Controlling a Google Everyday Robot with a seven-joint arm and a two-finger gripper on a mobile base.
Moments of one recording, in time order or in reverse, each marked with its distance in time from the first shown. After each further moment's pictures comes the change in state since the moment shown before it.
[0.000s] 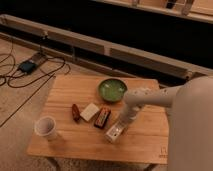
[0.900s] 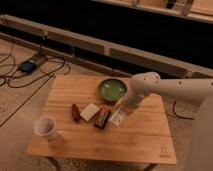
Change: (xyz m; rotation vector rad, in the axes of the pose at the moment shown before) arm -0.036 0.029 -0.100 -0.098 -0.138 -0.113
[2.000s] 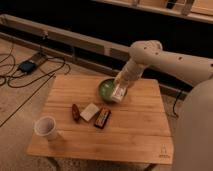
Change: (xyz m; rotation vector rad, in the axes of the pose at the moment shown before) arm -0.093 0.068 -0.073 -0.003 -0.091 -0.222
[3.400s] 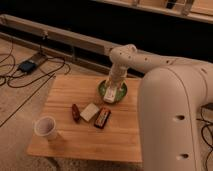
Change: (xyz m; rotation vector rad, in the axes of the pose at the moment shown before) arm -0.018 0.037 0.088 0.099 0.026 -0.086
